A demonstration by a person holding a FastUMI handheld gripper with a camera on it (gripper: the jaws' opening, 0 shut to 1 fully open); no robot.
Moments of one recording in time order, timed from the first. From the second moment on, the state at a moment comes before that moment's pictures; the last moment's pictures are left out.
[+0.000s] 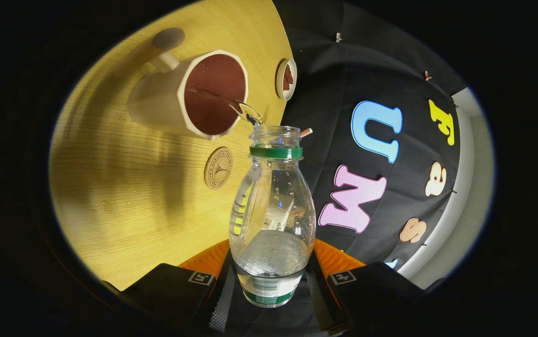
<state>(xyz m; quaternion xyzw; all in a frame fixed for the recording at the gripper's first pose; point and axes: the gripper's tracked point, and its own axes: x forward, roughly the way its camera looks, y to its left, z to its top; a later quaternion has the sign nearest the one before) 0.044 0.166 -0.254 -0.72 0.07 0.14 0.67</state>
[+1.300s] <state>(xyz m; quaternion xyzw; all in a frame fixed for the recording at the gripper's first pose) 0.051 0.176 -0.230 -0.78 0.02 0.13 0.62</state>
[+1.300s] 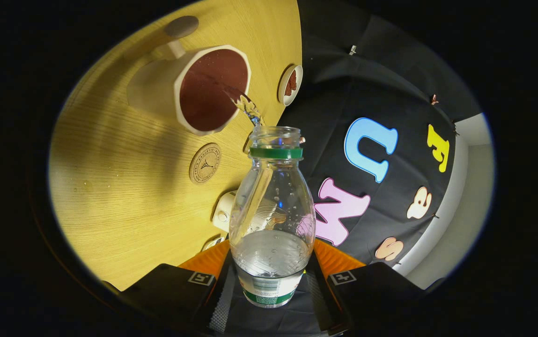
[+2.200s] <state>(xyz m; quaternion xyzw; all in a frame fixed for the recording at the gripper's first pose) 0.060 0.188 -0.212 -0.82 -0.02 0.13 0.56</state>
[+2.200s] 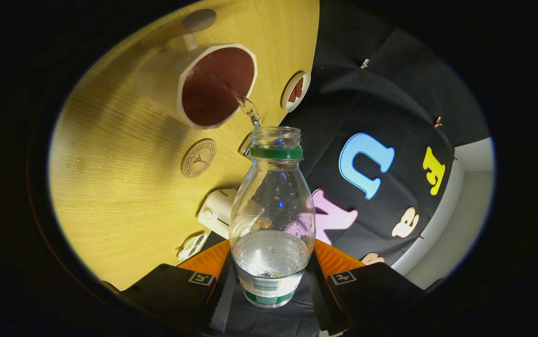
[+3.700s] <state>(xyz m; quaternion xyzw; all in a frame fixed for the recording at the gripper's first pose) 0.059 0.195 -0.222 -0.80 -0.03 0.14 0.58</state>
